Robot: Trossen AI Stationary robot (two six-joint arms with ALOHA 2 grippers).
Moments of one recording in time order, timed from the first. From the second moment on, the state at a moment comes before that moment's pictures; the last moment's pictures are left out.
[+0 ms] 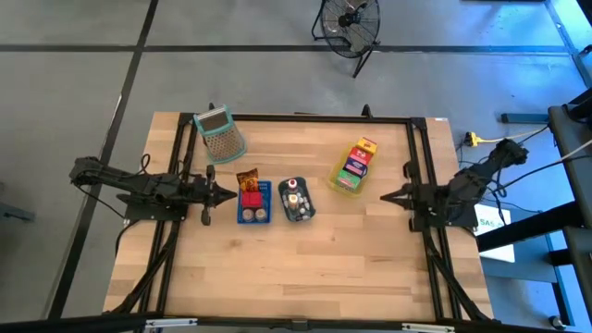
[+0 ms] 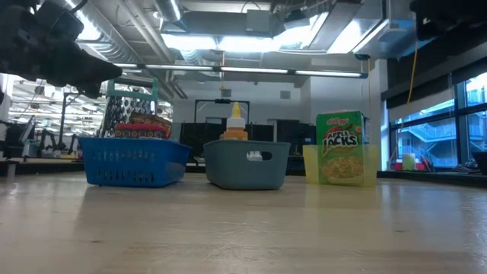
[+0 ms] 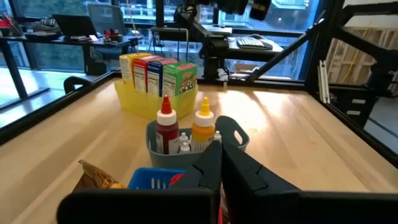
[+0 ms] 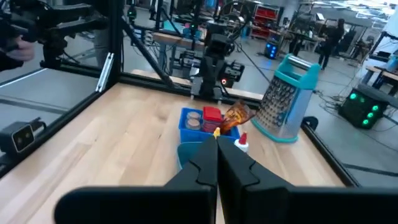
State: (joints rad) left arm -0.21 0.15 0.01 0.06 -0.29 -0.10; right arm 0.64 0.31 0.42 -0.25 0.59 -0.10
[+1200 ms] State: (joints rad) left arm -0.21 0.15 0.01 0.05 -0.28 -0.05; right arm 0.37 0.31 0.02 0.11 0.15 -0.05
